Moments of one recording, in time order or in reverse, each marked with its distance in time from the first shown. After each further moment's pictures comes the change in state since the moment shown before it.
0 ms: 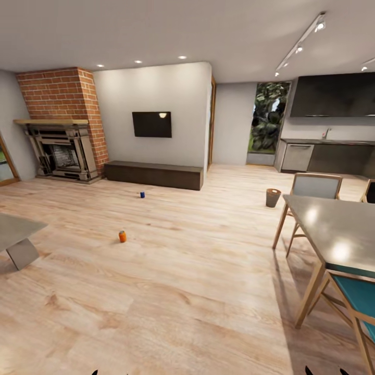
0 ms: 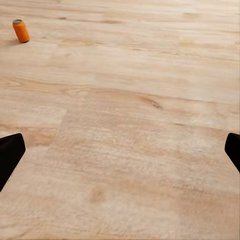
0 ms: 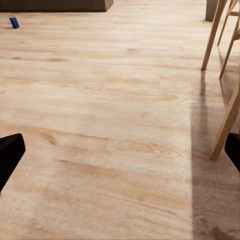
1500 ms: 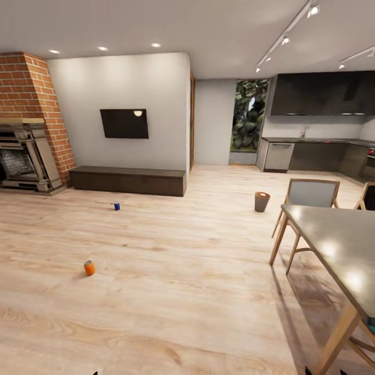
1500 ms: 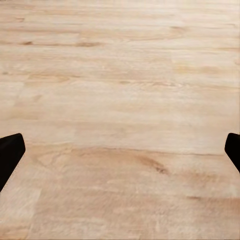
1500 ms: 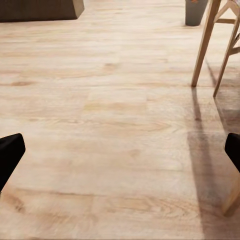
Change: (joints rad) left arm 0.000 0.000 -0.002 0.009 0.000 0.000 0.001; right arm -0.001 0.000 0.000 0.009 -0.001 -0.001 -0.001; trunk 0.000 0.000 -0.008
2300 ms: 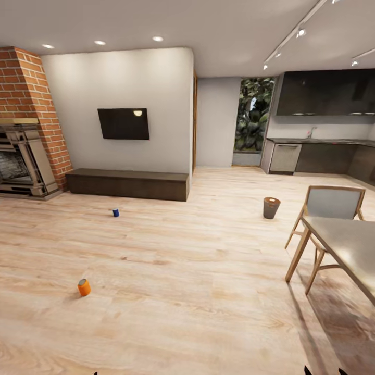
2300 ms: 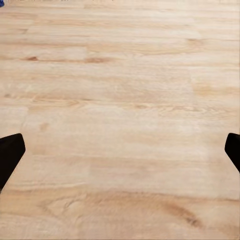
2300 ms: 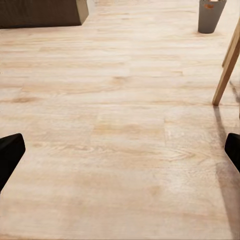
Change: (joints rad) left arm 0.000 0.000 0.000 0.002 0.000 0.000 0.000; right arm -0.008 0.000 0.002 0.008 0.000 -0.003 0.003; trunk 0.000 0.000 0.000
